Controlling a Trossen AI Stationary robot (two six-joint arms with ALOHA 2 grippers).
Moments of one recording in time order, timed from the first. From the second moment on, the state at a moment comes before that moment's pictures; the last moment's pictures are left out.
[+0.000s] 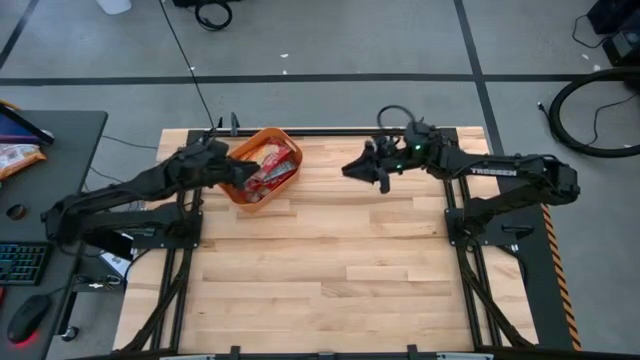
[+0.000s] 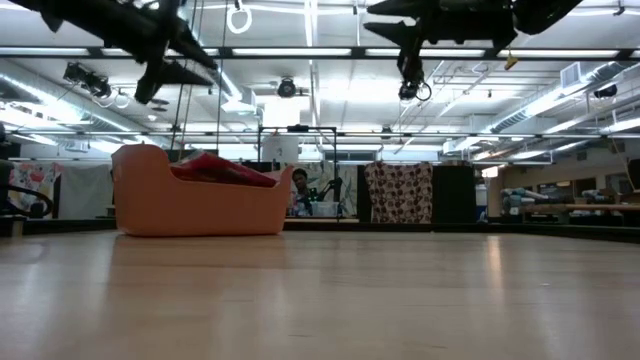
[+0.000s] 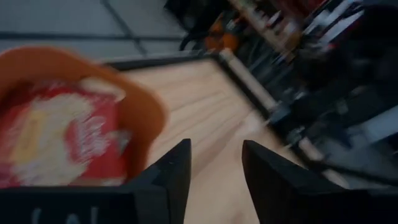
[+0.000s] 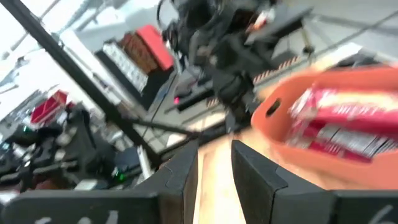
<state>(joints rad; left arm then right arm) 0.37 0.69 0.59 -0.23 -0.08 -0.69 -0.35 1.20 0.82 0.32 -0.52 0.51</state>
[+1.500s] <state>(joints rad) 0.24 0.07 0.29 -0.37 -0.33 -0.78 -0.58 0.35 0.13 0.43 -0.34 0.84</state>
